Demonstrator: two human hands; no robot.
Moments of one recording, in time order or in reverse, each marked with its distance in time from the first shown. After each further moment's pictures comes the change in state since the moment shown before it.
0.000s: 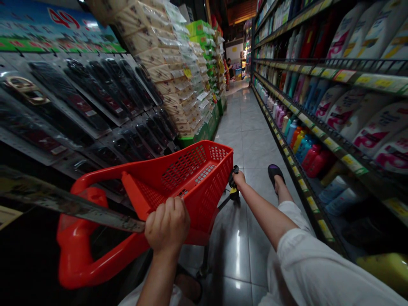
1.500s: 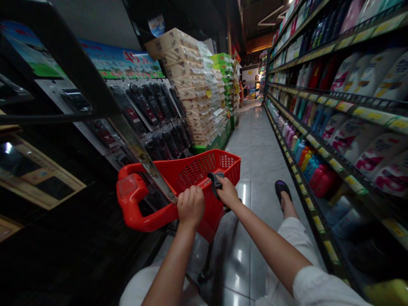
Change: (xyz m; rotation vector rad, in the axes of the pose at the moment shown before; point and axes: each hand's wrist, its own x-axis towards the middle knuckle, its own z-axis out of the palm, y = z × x) left_hand 0.003 0.011 0.005 -0.221 -0.130 -0.117; right_hand -0.144 -0.149 0.005 -0.231 -0.429 -0.463
